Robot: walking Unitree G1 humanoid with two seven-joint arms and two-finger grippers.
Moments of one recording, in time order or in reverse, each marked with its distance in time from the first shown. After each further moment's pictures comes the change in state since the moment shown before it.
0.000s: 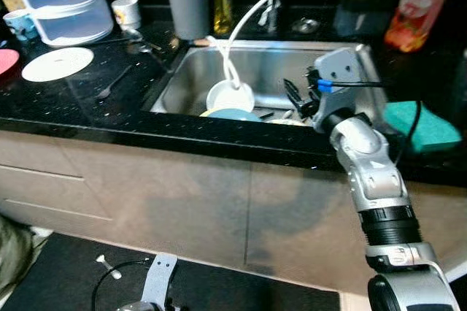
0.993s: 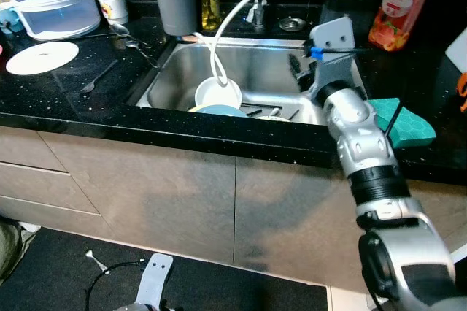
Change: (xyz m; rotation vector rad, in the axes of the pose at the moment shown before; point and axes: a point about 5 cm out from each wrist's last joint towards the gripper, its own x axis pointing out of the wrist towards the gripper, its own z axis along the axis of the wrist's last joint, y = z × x) left arm 0.000 0.001 -0.005 0.000 0.000 0.012; right arm 0.046 -0.041 0.020 -0.102 0.041 -0.257
